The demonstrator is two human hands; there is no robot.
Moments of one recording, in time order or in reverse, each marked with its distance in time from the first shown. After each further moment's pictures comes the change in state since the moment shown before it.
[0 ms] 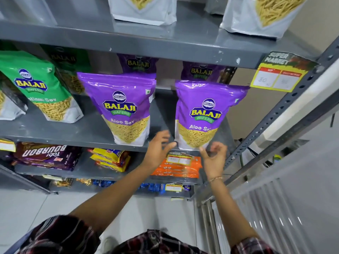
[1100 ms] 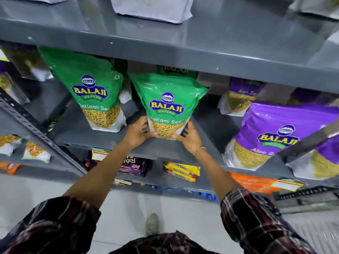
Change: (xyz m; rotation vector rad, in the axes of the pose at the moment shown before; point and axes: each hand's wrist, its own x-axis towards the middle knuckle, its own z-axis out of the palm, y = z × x) left_hand 0.080 -0.169 -0.460 -0.084 -0.086 -0.147; right_hand -0.091 -0.117 0.459 -0.035 -0.659 0.080
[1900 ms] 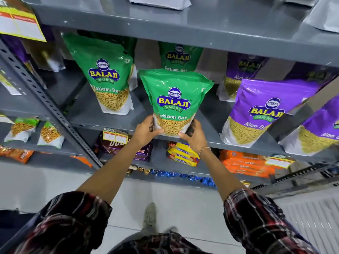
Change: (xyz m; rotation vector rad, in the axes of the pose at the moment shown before) left_hand -0.081 0.002 0.028 0.054 0.028 0.015; right_hand -0.090 0.012 0.000 -0.057 0.073 -0.003
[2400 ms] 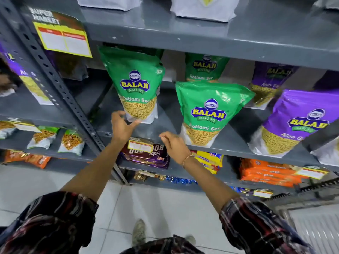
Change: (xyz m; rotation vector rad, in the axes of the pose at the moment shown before) left_hand 0.003 -0.029 -0.160 0.177 0.595 -0.051; right_hand -0.001 -0.059 0.149 -0.507 -0.230 -0.368
